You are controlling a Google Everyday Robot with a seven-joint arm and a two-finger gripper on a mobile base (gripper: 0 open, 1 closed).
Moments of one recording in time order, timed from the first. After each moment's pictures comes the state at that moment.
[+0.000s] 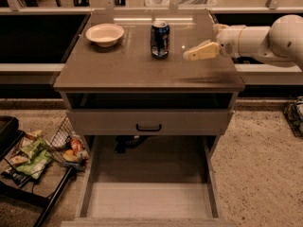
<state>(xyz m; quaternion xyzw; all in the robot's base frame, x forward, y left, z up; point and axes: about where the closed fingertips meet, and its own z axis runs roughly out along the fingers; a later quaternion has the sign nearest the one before) 0.754 -0.175 0.891 -0.37 0.72 0.20 0.56</state>
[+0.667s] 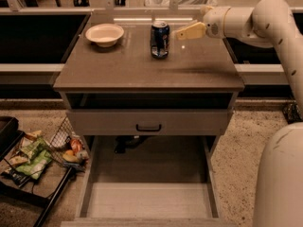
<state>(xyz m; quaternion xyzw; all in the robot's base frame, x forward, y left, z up) 0.814 -0.137 0.930 -0.37 0.69 0.23 0.58</state>
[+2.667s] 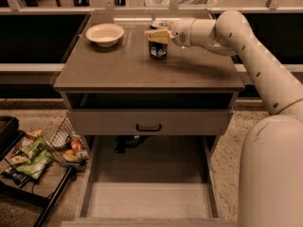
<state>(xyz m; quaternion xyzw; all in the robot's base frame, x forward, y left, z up) 0.817 -0.029 0.898 -0.37 0.67 0.33 0.56</state>
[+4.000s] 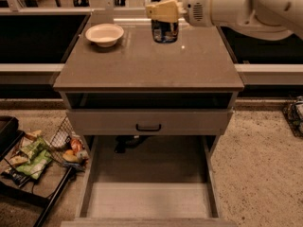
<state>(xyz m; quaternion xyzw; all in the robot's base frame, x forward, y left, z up) 0.657 -0.026 1.038 -0.37 0.68 0.27 0.58</state>
